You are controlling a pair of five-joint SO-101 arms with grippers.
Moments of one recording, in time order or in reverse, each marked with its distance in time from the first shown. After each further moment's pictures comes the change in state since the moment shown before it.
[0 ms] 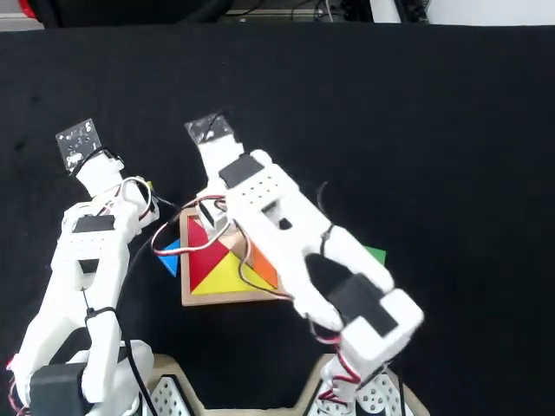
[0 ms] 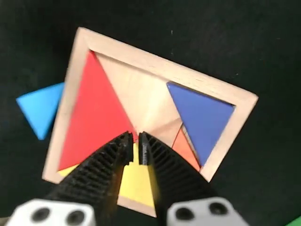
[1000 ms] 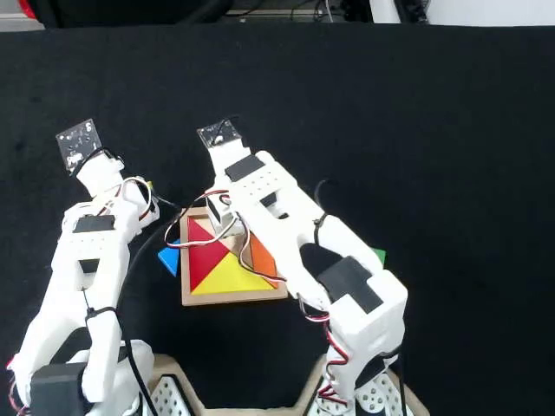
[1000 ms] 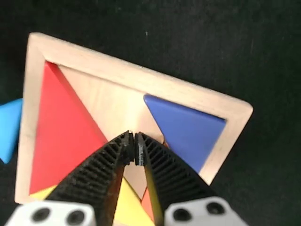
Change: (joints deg) left arm 0.0 0.0 0.0 0.0 0.0; right arm 3.1 5.7 0.0 -3.3 0.9
